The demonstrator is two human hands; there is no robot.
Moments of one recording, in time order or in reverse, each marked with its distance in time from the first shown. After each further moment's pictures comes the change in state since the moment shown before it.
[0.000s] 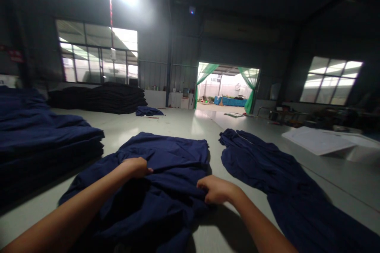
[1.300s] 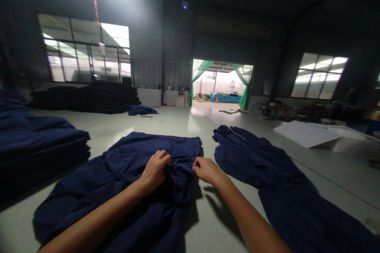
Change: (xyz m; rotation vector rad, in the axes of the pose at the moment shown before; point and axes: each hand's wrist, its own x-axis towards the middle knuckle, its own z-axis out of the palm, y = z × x) left_hand 0.003 0.094 0.046 0.166 0.508 0.335; right_hand 0.035 0.028 -0.017 -0.051 0.471 0.120
